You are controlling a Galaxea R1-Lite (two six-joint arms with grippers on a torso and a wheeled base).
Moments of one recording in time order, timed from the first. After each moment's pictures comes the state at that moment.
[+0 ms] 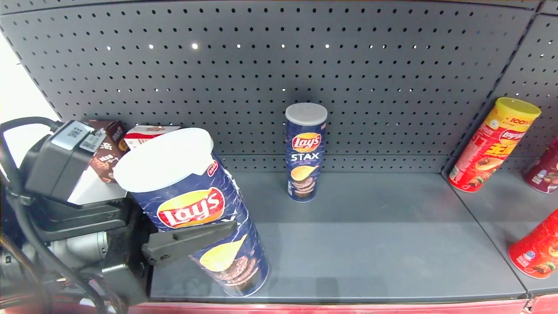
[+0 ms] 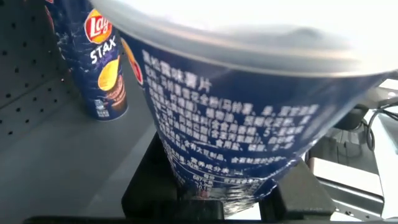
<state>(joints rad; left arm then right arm) -0.43 1.30 -0.52 -0.74 -0.75 0.03 0.00 0.00 0.00 0.00 -0.02 0.00</state>
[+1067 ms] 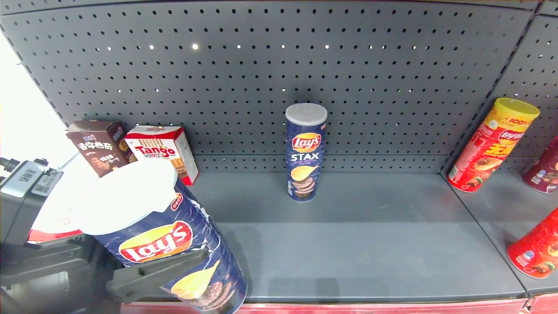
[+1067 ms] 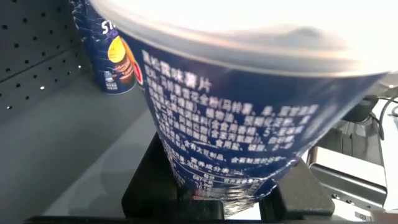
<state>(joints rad) -0.37 1.18 -0.37 -0.77 -0.74 0.03 0.05 0.32 -0.40 0.10 0.44 -0.09</state>
